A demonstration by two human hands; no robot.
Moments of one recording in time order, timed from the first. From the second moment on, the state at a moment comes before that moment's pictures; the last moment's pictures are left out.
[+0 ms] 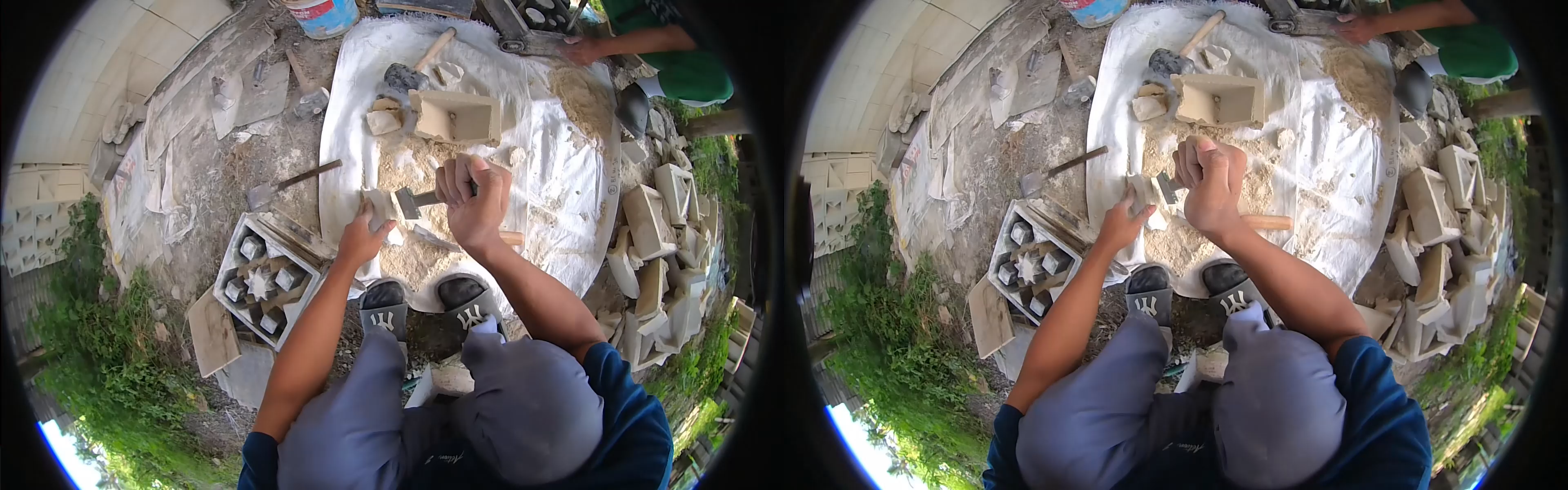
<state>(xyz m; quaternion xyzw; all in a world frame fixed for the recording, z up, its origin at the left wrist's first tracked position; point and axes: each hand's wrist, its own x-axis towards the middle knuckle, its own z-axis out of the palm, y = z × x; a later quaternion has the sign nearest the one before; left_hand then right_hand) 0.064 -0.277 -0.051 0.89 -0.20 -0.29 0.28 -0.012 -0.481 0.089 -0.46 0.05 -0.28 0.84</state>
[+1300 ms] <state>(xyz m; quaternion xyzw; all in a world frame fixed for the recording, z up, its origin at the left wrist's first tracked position) 0.065 -0.279 -0.035 0.89 -0.17 -0.34 0.26 -0.001 -0.495 0.069 -0.42 0.11 -0.32 0.84</state>
